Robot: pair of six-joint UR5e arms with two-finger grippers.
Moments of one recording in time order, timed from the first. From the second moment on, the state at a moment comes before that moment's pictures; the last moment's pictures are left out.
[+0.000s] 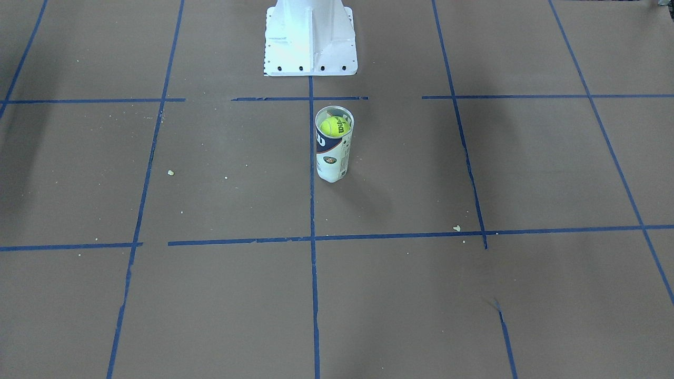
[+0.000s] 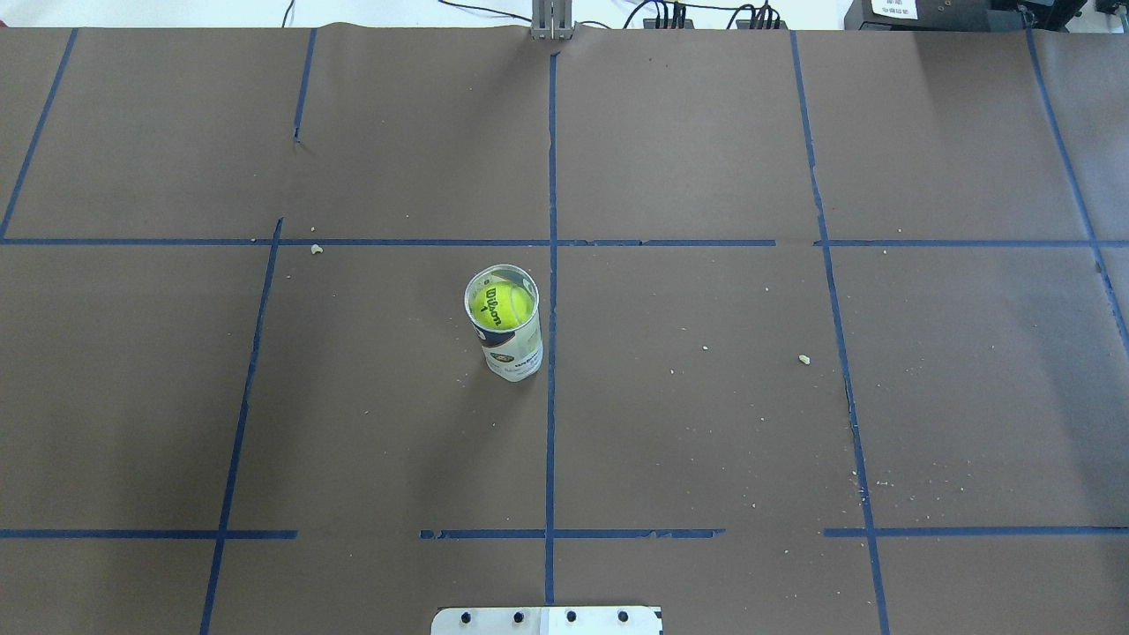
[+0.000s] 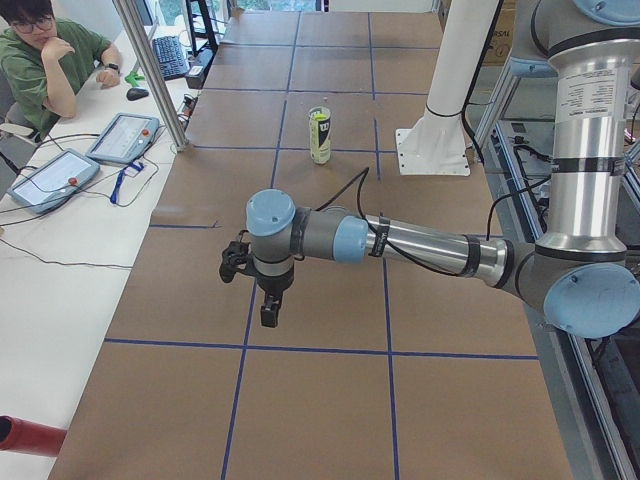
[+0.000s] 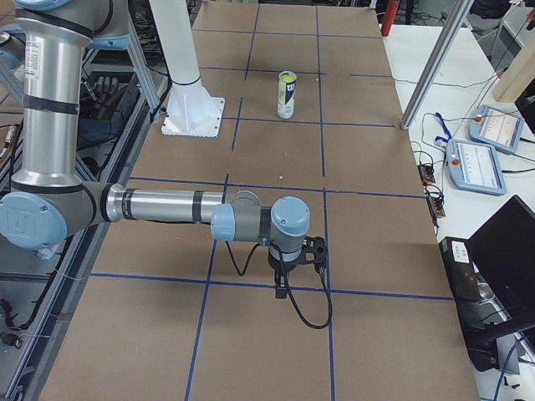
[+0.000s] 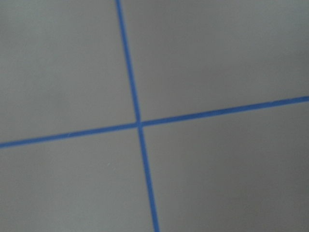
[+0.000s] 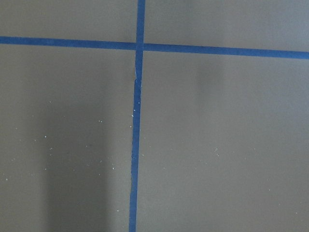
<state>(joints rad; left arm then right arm) -1.55 -1.50 -1.79 -1.52 -2.30 0.01 1.54 -1.71 1.70 -1.58 2.29 -0.01</state>
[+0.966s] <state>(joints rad) -1.58 -1.42 -1.79 -1.52 -2.37 0.05 1.54 -1.71 1.70 -1.58 2.29 -0.01</state>
